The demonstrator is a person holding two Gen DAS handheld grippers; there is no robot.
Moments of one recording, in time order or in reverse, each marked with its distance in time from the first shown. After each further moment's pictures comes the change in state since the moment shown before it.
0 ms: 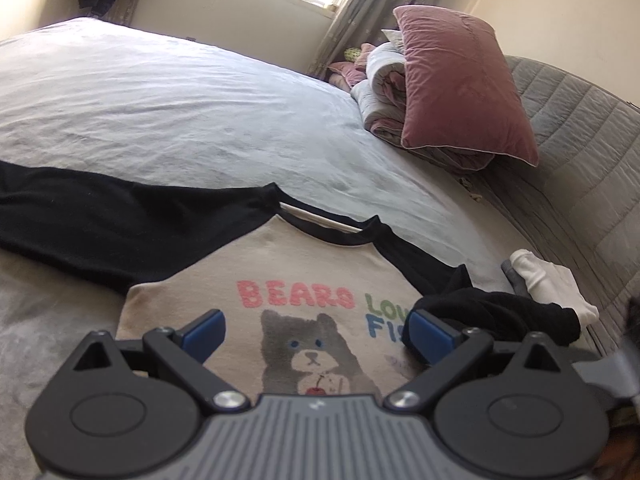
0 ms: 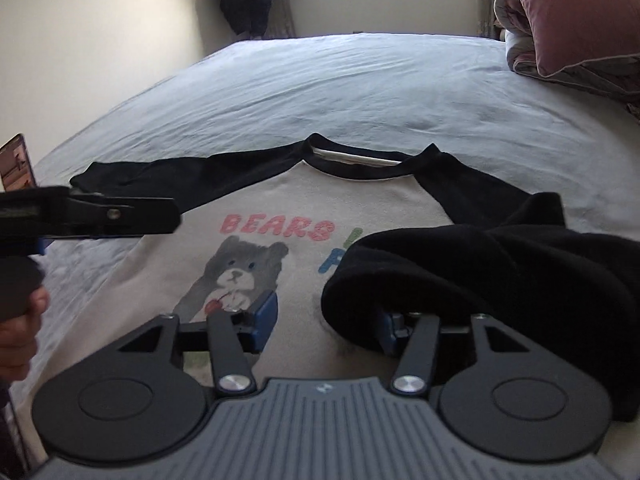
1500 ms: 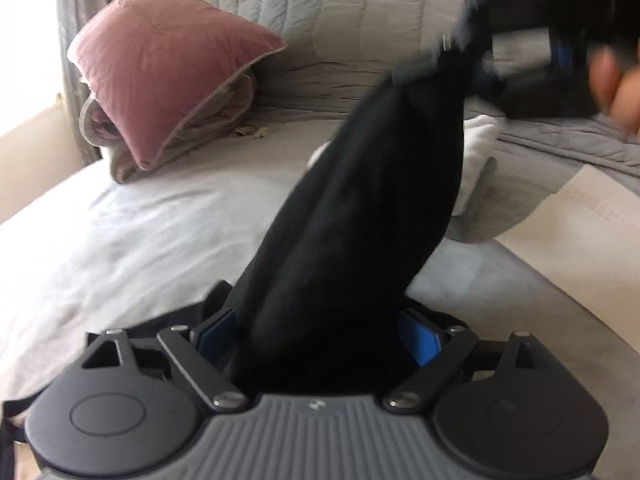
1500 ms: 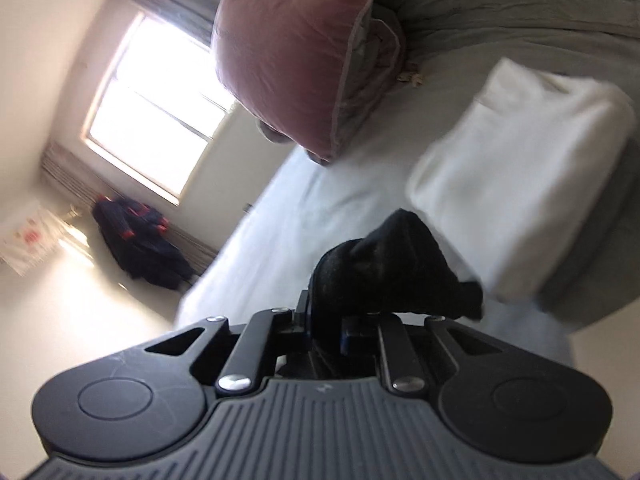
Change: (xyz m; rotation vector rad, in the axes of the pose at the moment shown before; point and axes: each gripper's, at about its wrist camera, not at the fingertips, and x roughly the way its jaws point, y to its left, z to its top) left arm 0.139 -0.227 -0.032 0.850 0.026 -0.232; right arm -0.143 -0.241 -0.005 0.905 -0.455 0.091
